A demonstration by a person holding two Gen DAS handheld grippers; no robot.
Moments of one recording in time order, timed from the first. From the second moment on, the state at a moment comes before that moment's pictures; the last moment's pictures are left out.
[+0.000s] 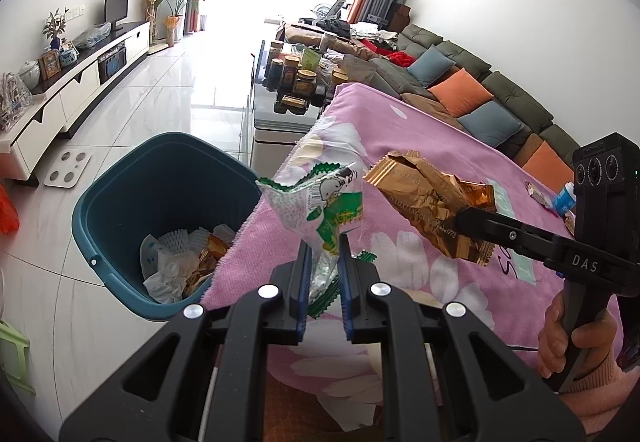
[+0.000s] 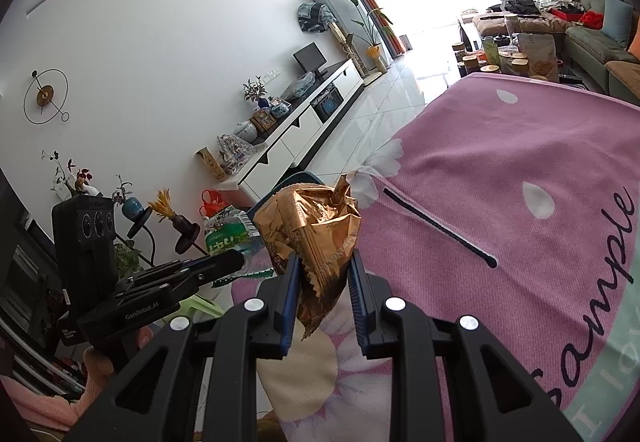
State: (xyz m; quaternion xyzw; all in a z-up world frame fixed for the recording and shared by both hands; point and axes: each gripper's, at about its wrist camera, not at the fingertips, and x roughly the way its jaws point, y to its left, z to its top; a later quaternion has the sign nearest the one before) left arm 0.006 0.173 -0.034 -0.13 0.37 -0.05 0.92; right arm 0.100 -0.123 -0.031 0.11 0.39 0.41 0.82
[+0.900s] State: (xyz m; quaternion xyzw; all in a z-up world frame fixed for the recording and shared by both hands) left arm -0.005 0.191 -0.023 -0.14 0.36 -0.01 0.92; right arm 0.103 -0.090 -0.029 0.10 0.38 0.43 0.81
